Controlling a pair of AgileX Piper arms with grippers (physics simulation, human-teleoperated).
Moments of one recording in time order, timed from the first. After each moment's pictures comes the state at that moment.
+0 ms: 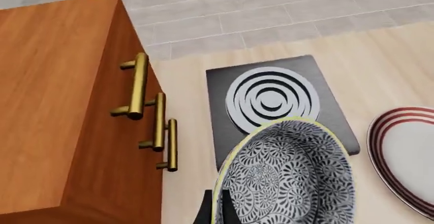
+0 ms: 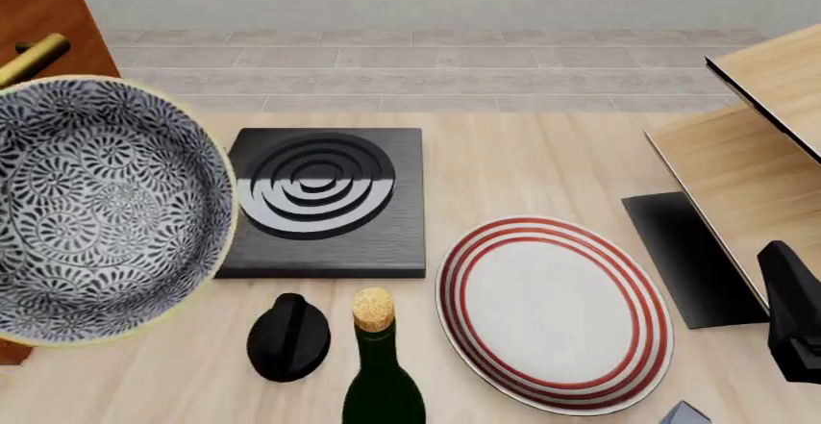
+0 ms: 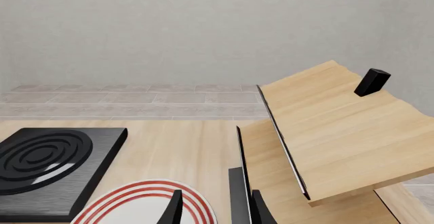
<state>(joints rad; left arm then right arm) -0.07 0.46 -0.67 0.70 0.10 0.00 0.01 0.00 0.00 0.00</state>
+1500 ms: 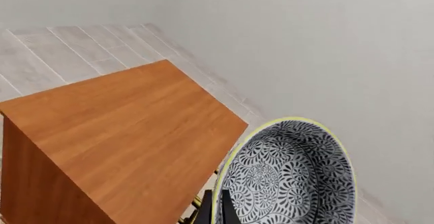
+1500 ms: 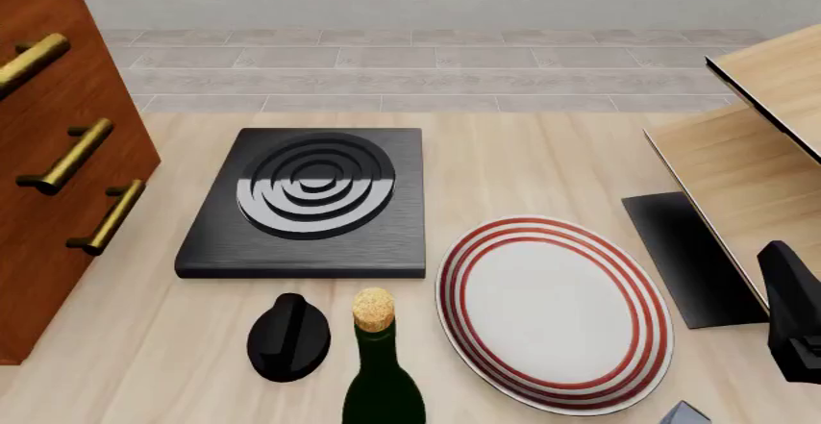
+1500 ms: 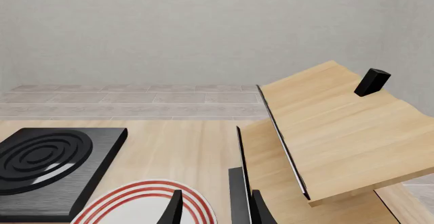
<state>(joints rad) 0.45 0.71 -1.00 0.44 -0.52 0.00 0.01 0.00 0.00 0.00</state>
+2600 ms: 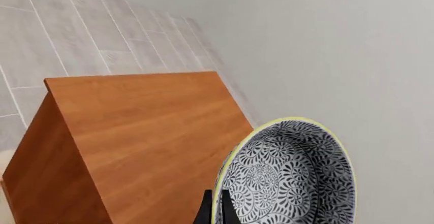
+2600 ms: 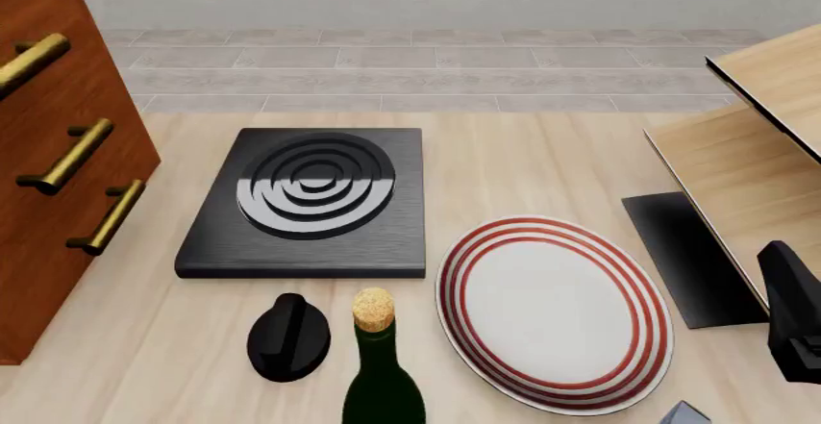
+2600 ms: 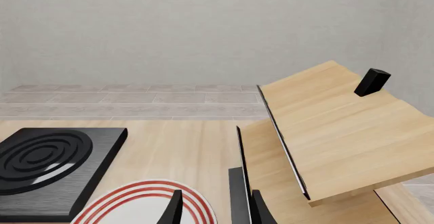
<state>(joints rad) 0.63 0.93 -1.06 0.38 -0.77 0.00 0.01 0.00 0.00 0.00</state>
